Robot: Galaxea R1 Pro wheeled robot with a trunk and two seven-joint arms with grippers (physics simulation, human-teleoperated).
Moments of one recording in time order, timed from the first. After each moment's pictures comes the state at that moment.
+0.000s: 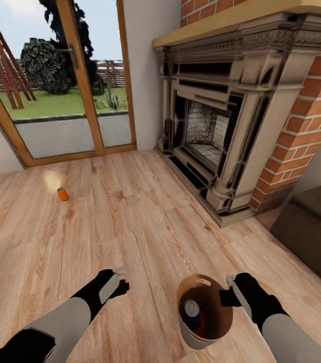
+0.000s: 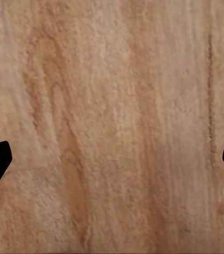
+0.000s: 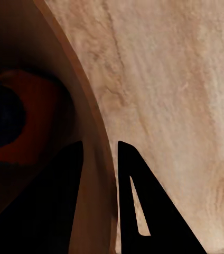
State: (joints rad) left arm -0.79 -0.08 -0.26 -0.31 0.58 0.51 0.40; right arm -0.65 -0.08 0.05 -0.57 -0.01 0.81 0.03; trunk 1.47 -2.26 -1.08
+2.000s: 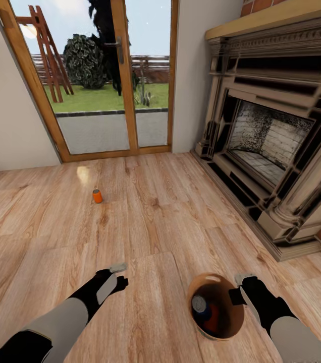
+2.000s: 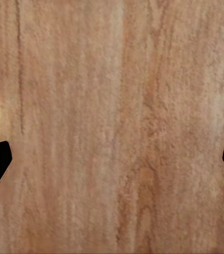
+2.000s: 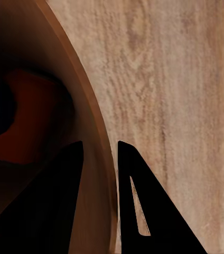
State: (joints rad) left arm -0.78 -0.06 -0.27 -0.34 0.57 0.44 0.36; right arm -0.65 -0.12 0.03 -0.55 0.12 0.67 0.03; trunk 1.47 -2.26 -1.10
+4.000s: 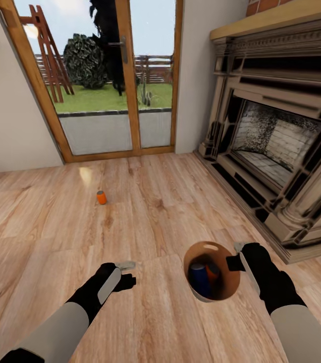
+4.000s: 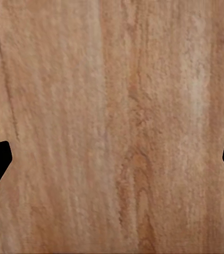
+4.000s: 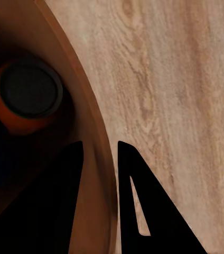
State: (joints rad) left arm -0.71 -0.07 -0.28 -0.59 0.57 0.70 0.36; right arm -0.65 -0.11 0.03 -1.04 0.07 1.05 0.03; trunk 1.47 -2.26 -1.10
